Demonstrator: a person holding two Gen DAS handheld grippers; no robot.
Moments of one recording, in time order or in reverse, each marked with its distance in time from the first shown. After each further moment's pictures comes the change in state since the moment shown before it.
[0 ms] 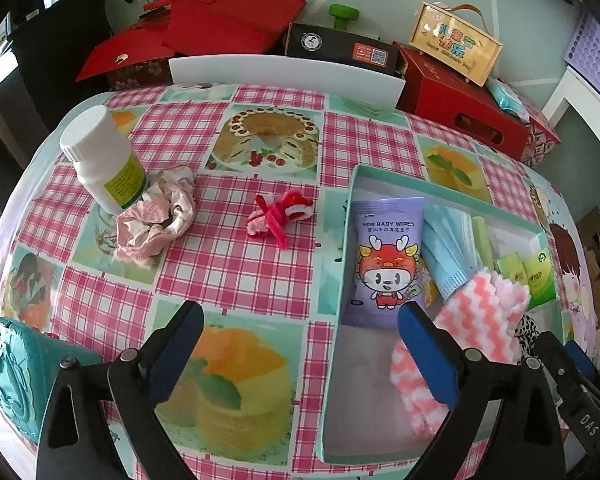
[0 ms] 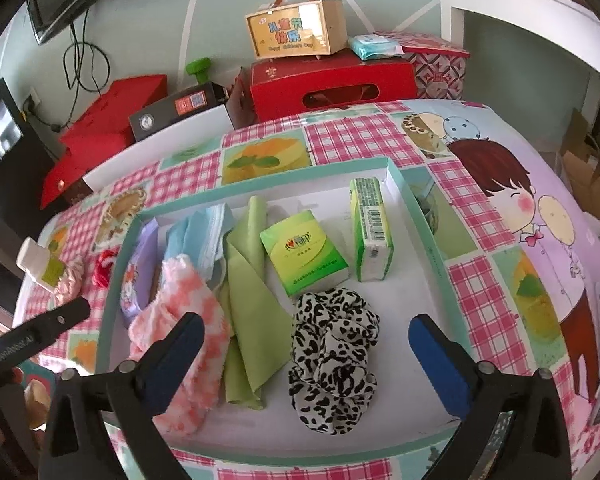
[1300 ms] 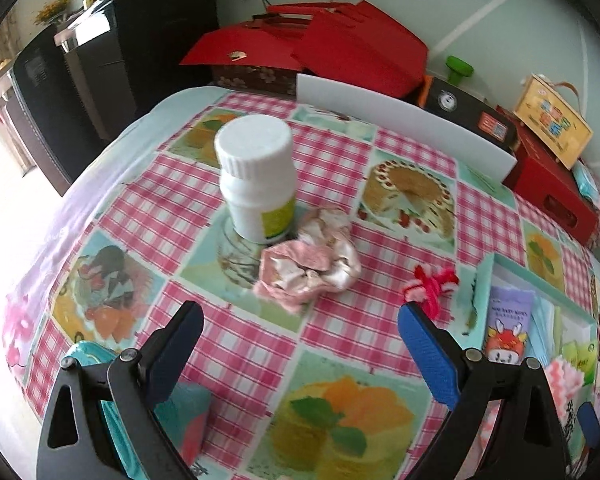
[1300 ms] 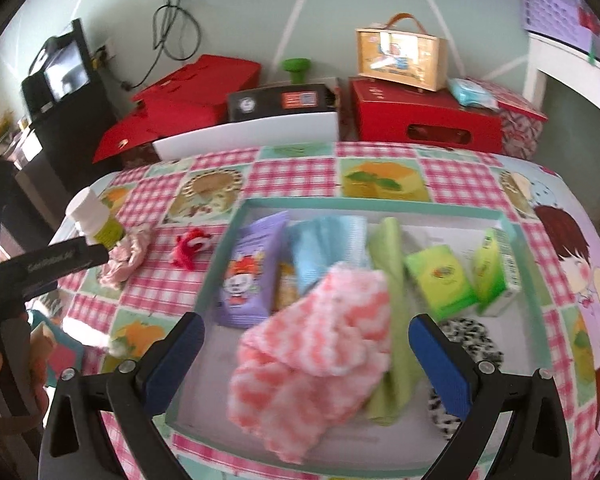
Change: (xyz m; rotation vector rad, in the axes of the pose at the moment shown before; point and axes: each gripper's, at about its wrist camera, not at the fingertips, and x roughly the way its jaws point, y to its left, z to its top) left arm -0.011 0.098 0.020 -0.234 -0.094 0.195; right arm -0.002 0.107 -0.013 -0.241 -0.060 0.101
